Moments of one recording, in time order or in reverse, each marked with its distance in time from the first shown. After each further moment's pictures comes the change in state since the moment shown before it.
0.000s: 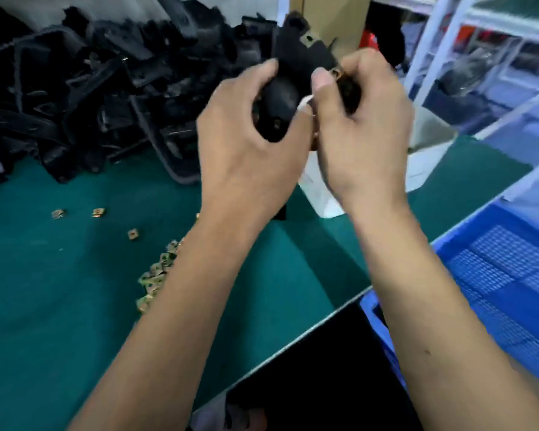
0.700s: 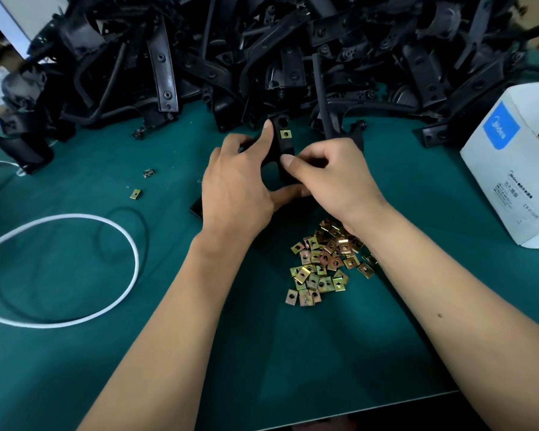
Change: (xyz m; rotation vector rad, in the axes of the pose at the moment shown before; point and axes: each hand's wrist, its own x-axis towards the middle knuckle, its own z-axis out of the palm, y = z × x) left_hand -0.030 -0.171 -0.140 0.679 -0.093 -0.238; right_hand -0.085 -0.003 0.187 0.197 -0.823 0.177
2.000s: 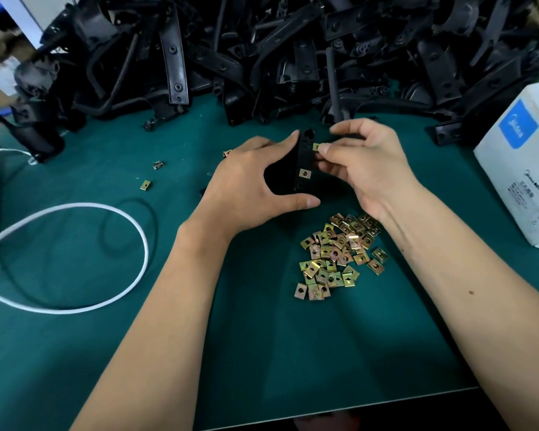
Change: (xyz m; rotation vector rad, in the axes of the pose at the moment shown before) left_hand 0.007 -0.026 -0.005 -0.188 -0.236 0.146; right_hand 0.011 0.003 -0.017 0.595 0.078 0.277
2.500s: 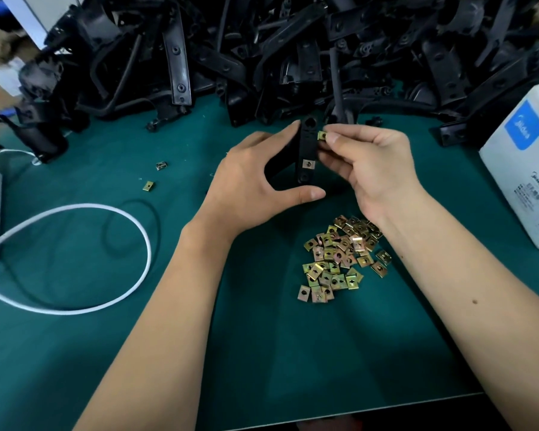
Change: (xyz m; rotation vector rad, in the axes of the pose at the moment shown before) left_hand 0.003 -0.002 0.003 -0.082 0.093 0.047; right_hand -0.006 0.002 0.004 0.189 0.020 -0.038
